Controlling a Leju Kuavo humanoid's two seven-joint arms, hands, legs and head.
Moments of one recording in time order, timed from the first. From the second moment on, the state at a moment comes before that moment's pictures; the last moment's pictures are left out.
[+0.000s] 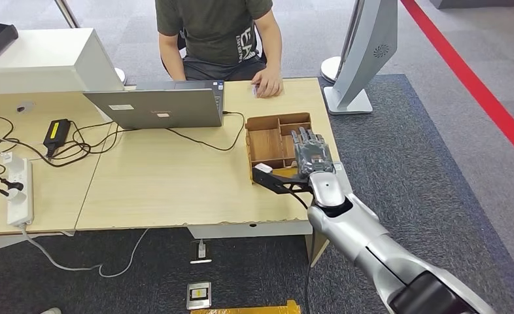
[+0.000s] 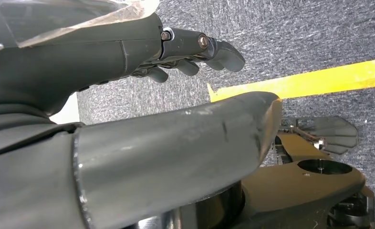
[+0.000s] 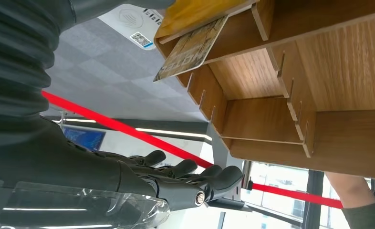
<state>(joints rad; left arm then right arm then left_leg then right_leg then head) -0.12 0.04 -1.21 -0.19 1.08 0.37 0.00 -0.76 -0.05 0.81 -0.67 1.13 -0.18 0.45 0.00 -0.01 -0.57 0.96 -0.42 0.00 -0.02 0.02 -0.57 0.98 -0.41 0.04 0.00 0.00</state>
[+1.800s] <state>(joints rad) -0.12 0.04 -1.21 -0.19 1.10 0.39 0.00 -0.77 -0.05 0.80 -0.58 1.18 -0.13 0.47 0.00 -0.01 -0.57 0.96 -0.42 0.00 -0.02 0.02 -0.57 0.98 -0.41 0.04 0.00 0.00</state>
